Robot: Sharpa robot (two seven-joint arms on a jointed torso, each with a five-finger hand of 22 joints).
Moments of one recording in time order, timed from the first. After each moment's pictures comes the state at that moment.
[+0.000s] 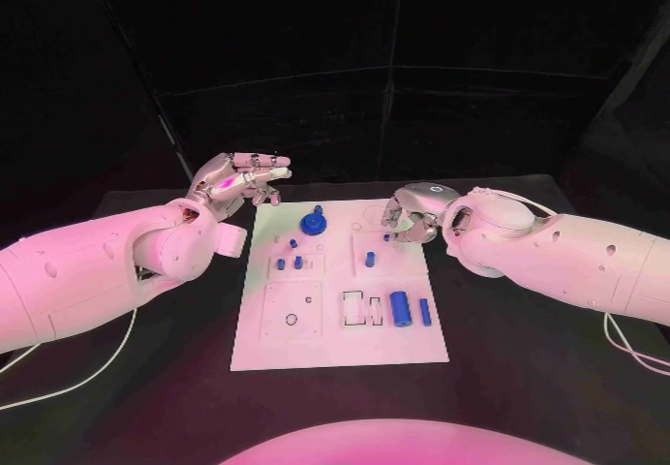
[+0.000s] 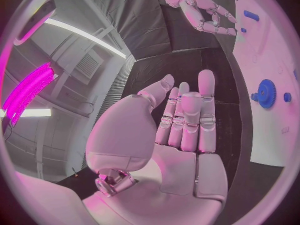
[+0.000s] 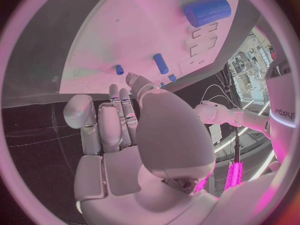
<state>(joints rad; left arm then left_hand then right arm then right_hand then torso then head) 1.21 -0.85 -0.08 1.41 -0.01 -0.18 0.47 1.26 -0.06 0.42 -0.17 0.05 1.05 0.16 0.12 0.07 1.13 0.10 0.21 0.07 1.25 0.02 1.17 0.65 0.17 1.11 0.12 0.73 0.80 1.19 -0.70 -0.05 1.36 -1.60 -0.22 -0.11 1.47 -0.14 0.27 0.10 0.30 0.98 0.17 0.17 0.07 1.05 0.10 0.20 0.19 1.47 0.01 1.30 1.14 0.11 1.25 0.12 1.29 1.01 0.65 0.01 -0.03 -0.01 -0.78</state>
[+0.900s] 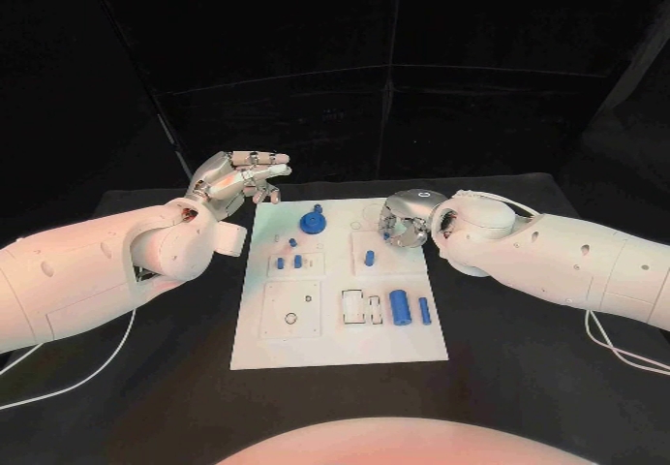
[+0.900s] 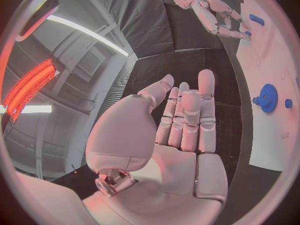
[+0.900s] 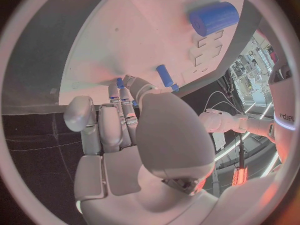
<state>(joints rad) 1.21 -0.85 -0.08 1.42 0.01 -0.17 0.48 1.26 -0.06 0.41 -0.16 0.05 1.05 0.16 0.12 0.07 1.12 0.10 0.21 0.07 1.24 0.02 1.15 0.62 0.17 1.11 0.12 0.71 0.79 1.17 -0.64 -0.05 1.29 -1.63 -0.15 -0.13 1.47 -0.13 0.35 0.08 0.27 1.00 0.17 0.16 0.07 1.11 0.10 0.17 0.15 1.47 0.01 1.30 1.14 0.11 1.27 0.12 1.31 1.04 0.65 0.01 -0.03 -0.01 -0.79</state>
